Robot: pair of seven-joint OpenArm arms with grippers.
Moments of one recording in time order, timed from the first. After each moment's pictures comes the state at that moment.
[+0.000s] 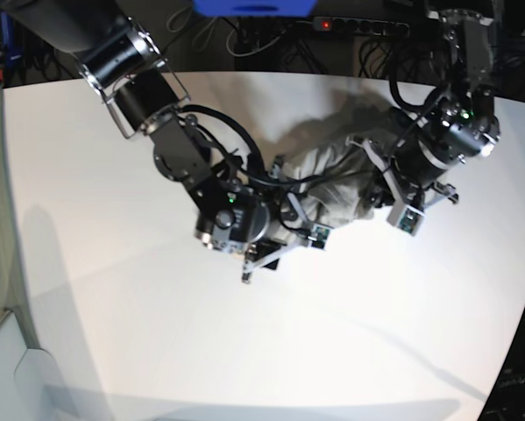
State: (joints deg) left arm 10.4 -14.9 -4.3 113.3 -20.9 -23.3 54.4; right arm 20.3 0.2 -34.2 87.0 -0.9 40.1 -65.3
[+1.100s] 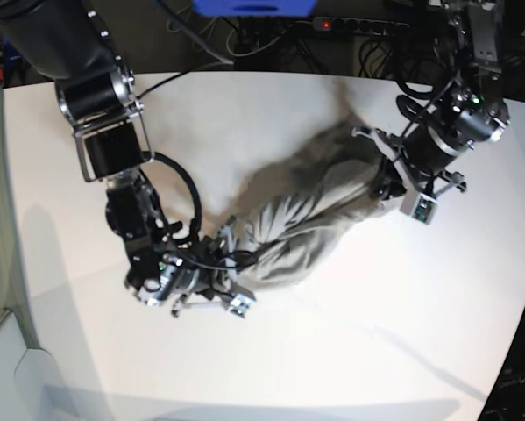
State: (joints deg) left arm 14.8 -14.5 -9.0 115.8 -23.5 -23.8 53.1; right arm 28.7 4.6 -16.8 68.8 1.4 41.6 -53.6
